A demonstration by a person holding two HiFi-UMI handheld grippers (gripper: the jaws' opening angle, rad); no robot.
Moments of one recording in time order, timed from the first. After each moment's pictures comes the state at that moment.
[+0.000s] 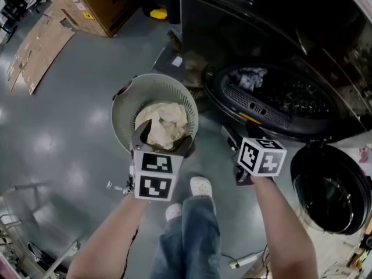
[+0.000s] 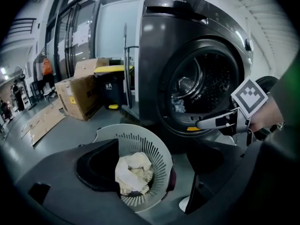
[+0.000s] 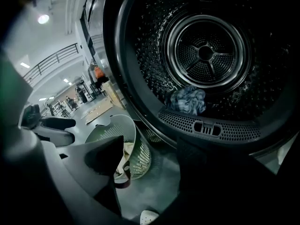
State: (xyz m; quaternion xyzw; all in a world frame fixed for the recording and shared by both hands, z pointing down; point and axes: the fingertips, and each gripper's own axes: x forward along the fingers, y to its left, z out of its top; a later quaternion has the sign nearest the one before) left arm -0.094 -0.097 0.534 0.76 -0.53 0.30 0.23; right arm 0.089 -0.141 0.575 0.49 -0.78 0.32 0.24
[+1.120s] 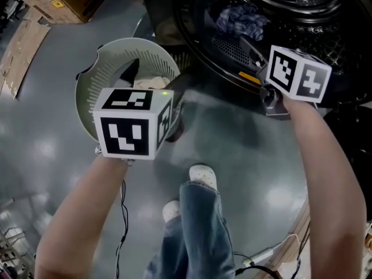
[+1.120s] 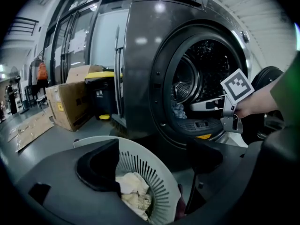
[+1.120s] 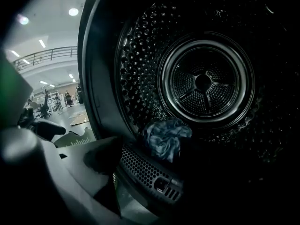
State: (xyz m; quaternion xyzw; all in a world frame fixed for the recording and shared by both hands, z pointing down) left arm -0.051 -0.165 0.588 0.79 -0.53 0.25 0.18; right arm 0.152 -0.260 0.573 0.54 -0.81 0.16 0.18
